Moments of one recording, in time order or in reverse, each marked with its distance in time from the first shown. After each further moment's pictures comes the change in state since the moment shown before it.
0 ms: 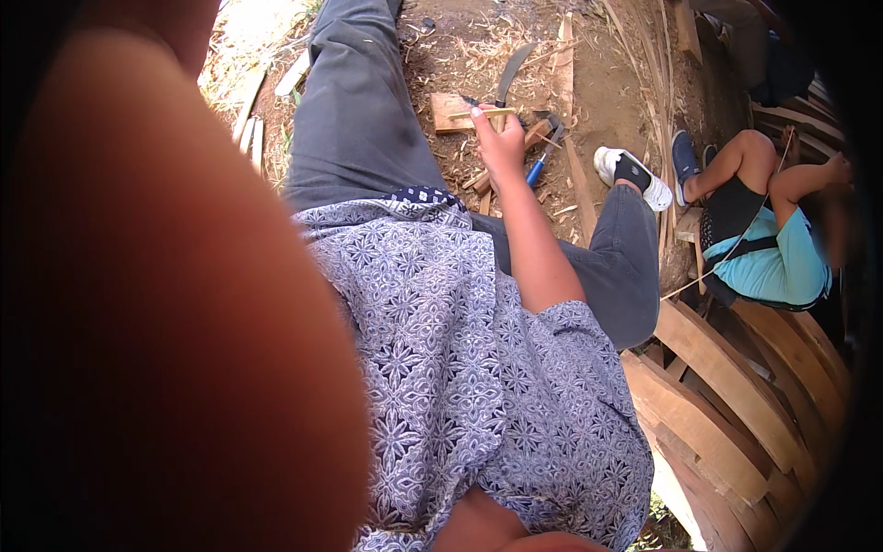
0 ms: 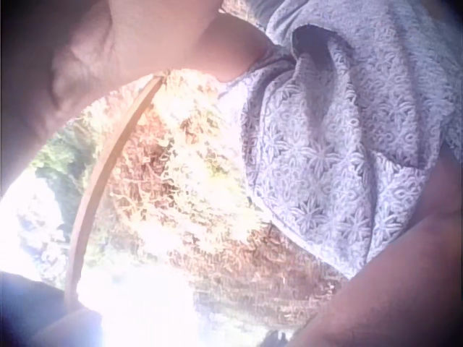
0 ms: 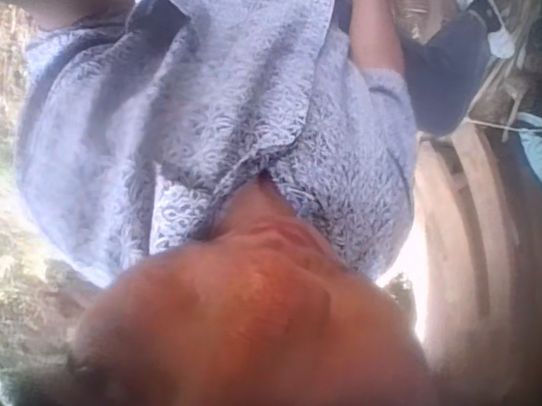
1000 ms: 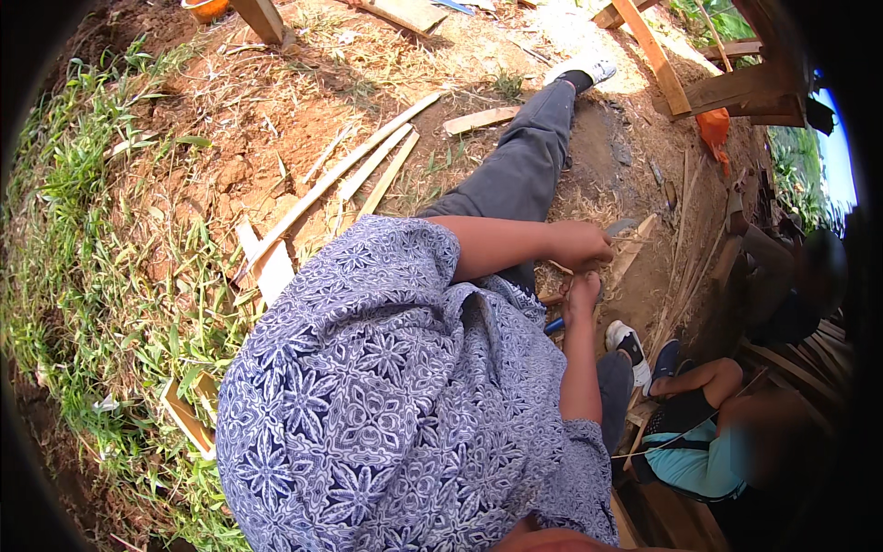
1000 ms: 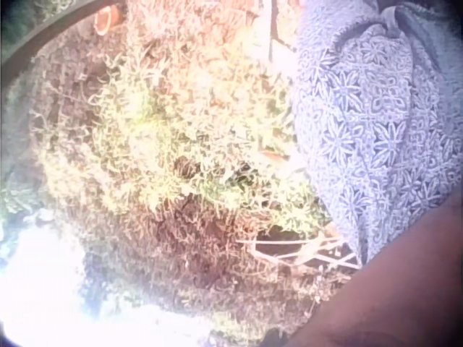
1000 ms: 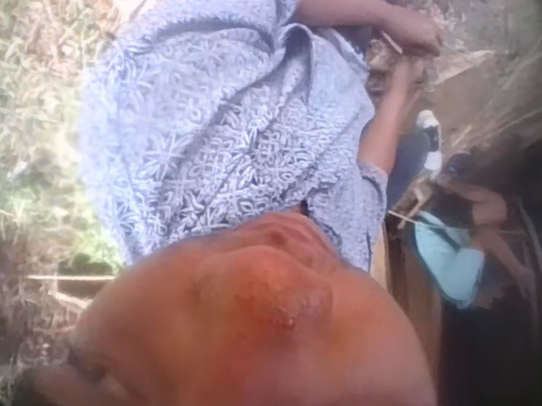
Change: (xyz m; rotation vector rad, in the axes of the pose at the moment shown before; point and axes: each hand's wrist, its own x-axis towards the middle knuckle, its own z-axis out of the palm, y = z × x) left_hand -0.238 -0.197 -0.039 0.848 -0.101 -0.718; right_hand 0.017 0.016 -0.016 0.001 -0.234 0.176
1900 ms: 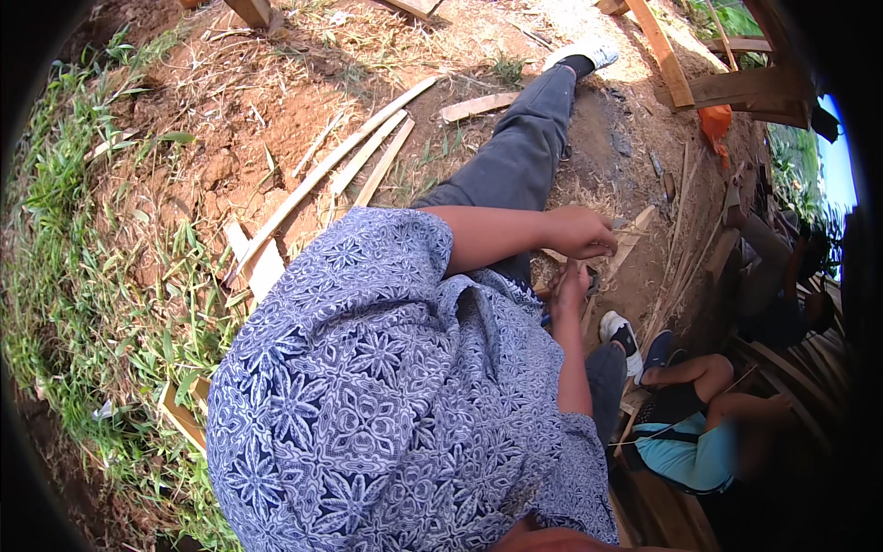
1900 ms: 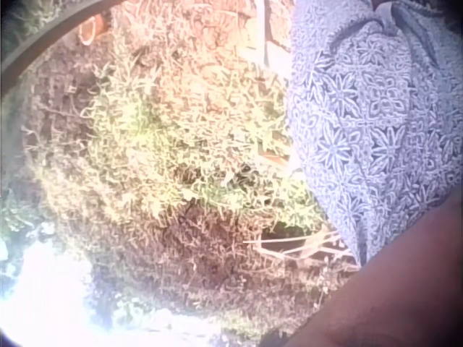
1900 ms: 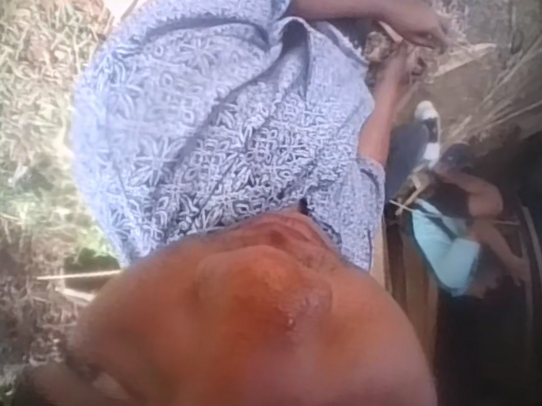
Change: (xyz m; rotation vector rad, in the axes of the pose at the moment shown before) left_hand -0.006 0.000 -0.012 -0.174 0.158 -0.049; right_hand -0.010 0.012 0.008 0.063 0.053 0.108
